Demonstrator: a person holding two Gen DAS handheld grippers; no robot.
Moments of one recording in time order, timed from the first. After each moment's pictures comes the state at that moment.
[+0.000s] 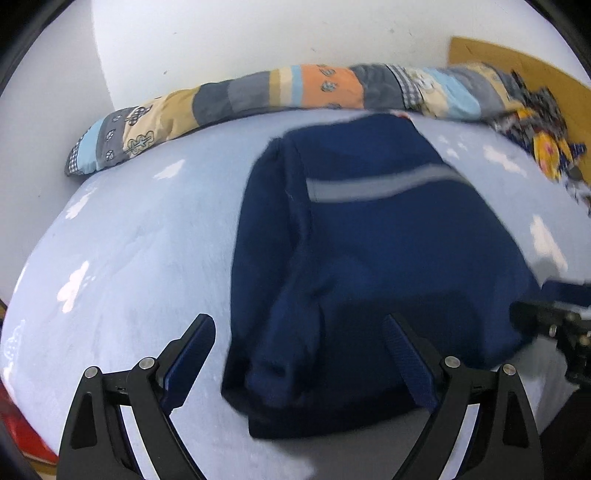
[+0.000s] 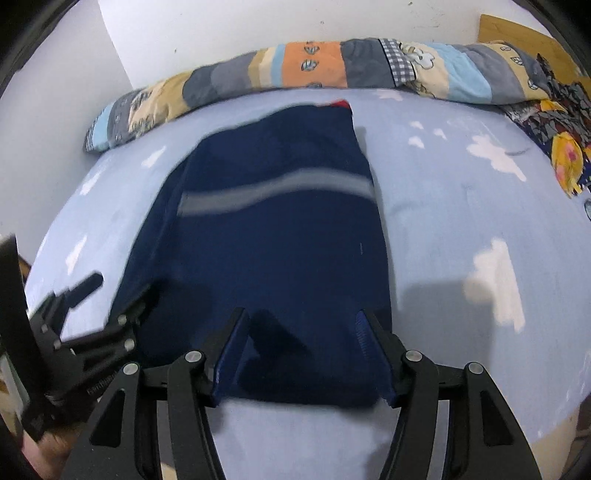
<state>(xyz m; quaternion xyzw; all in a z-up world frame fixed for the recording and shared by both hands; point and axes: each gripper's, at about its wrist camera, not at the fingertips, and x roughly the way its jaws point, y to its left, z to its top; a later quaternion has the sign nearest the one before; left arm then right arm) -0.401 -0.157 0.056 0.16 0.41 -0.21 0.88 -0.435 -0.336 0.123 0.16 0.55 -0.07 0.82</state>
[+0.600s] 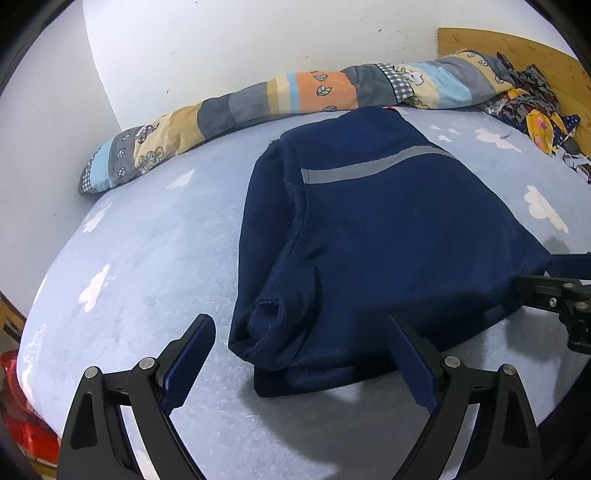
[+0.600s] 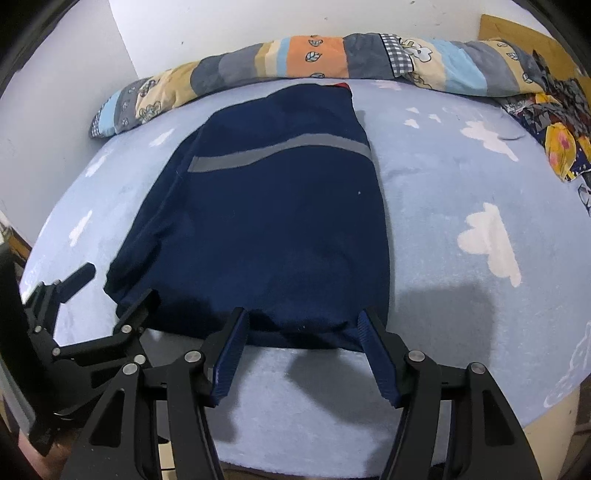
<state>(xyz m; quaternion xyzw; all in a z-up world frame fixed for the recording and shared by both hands) -0.445 -0.150 0.063 0.20 0.37 -0.20 0.88 -0.467 -0.318 0.118 0.15 0.55 -0.07 0.82</state>
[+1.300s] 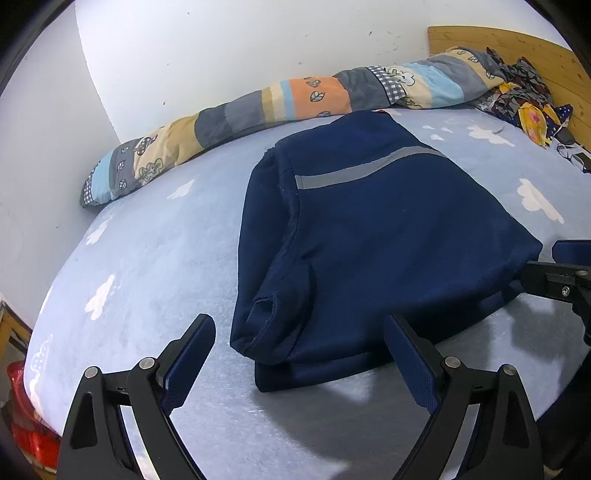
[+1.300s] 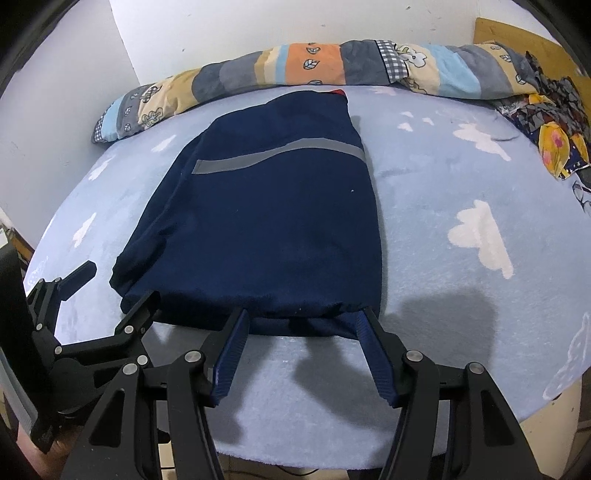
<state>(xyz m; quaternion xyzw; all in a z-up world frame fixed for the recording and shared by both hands) -0.456 -0.147 0.068 0.22 0.36 -0.20 0.89 -0.482 -0.319 0.128 0.15 0.53 -0.08 0.83</state>
